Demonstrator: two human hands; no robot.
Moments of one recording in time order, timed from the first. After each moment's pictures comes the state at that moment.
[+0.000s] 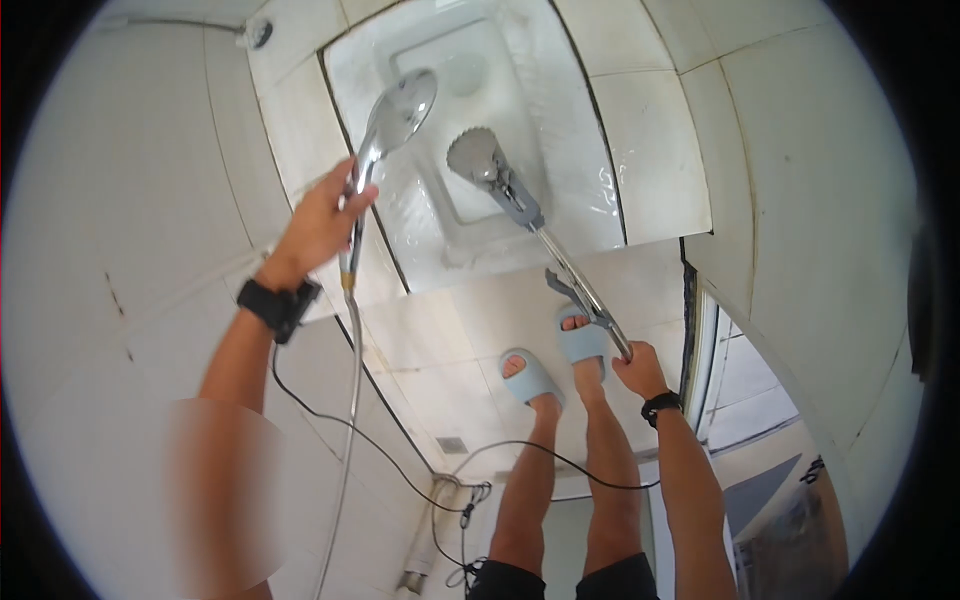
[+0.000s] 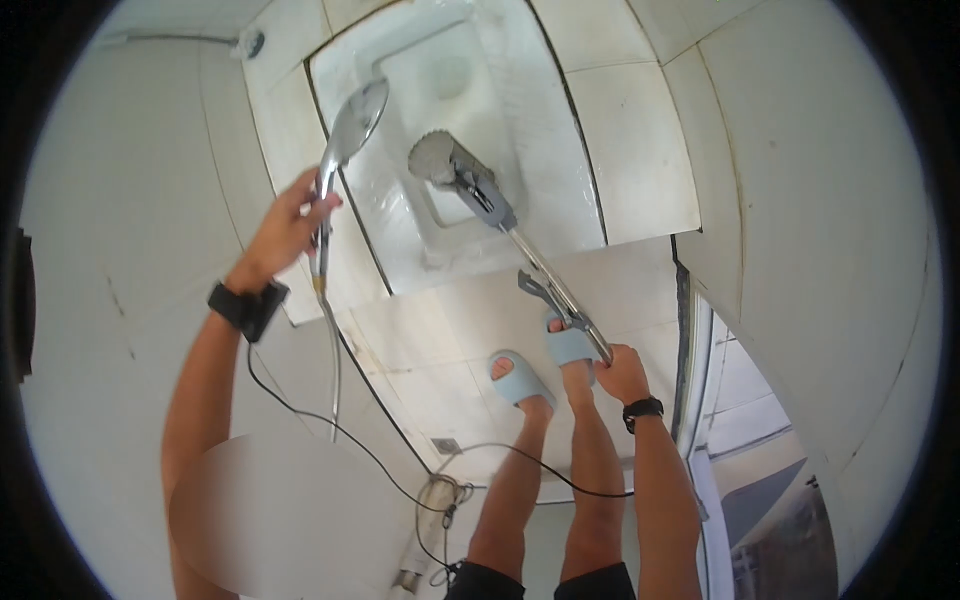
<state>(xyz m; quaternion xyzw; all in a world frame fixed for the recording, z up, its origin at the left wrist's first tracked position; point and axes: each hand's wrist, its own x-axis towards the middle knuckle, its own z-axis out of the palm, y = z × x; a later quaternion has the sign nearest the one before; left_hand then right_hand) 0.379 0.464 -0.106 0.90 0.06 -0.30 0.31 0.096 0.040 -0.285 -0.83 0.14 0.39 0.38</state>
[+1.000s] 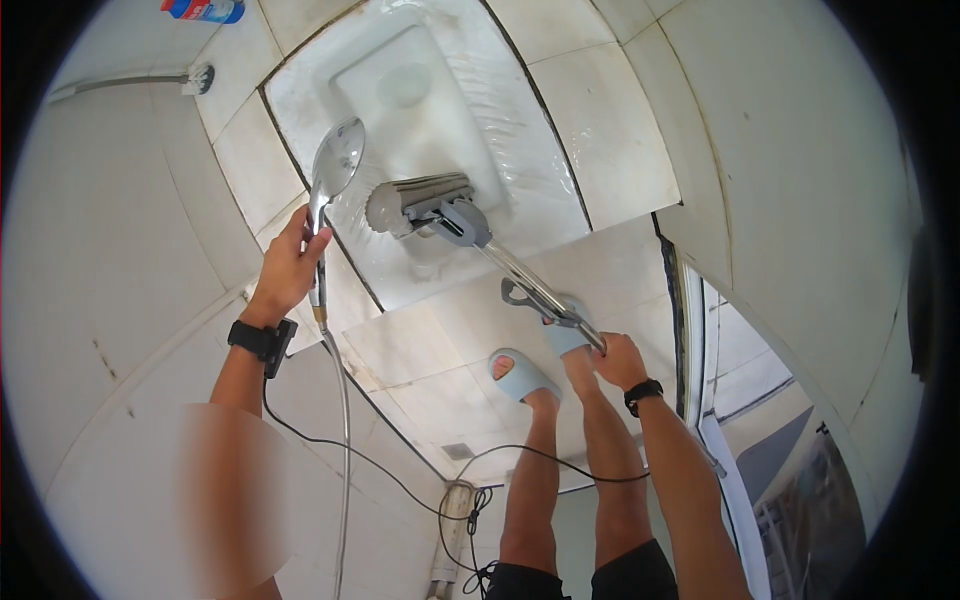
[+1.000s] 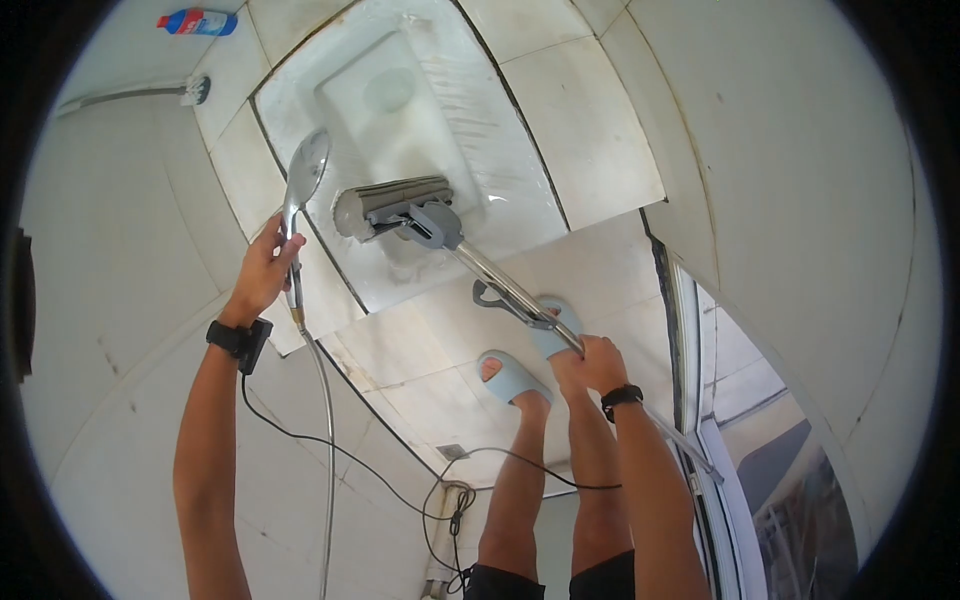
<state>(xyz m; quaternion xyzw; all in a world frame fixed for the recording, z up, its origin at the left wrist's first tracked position) 0.382 0.457 -0.134 0.90 0.07 -0.33 0.27 0.083 0.043 -0.295 -0.84 0.15 0.37 0.36</state>
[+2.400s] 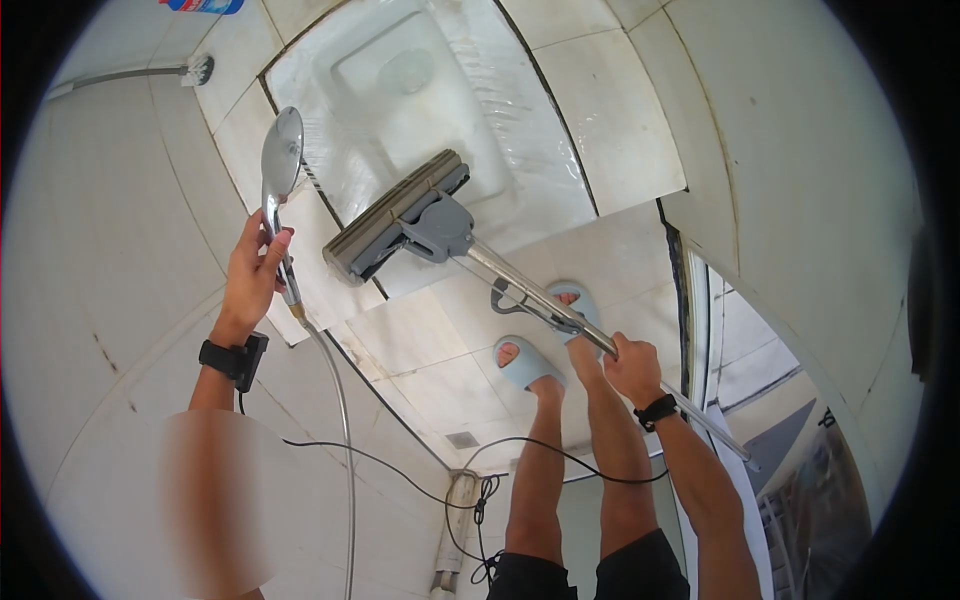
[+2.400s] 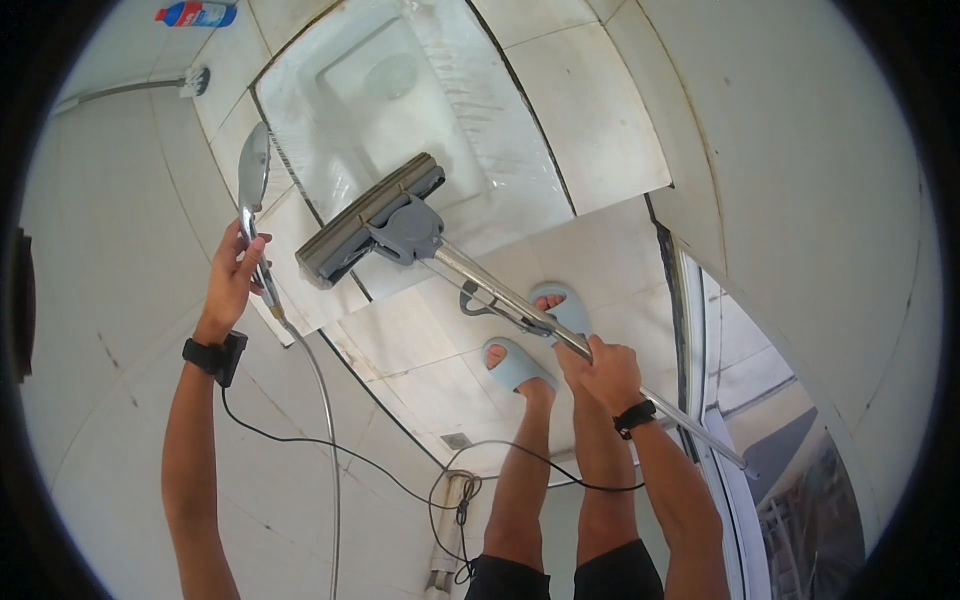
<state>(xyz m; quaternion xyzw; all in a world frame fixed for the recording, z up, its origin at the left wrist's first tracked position) 0.389 0.474 -0.127 0.89 0.10 -0.33 0.29 0.090 0.033 -0.259 -0.89 0.09 0.35 0.28</state>
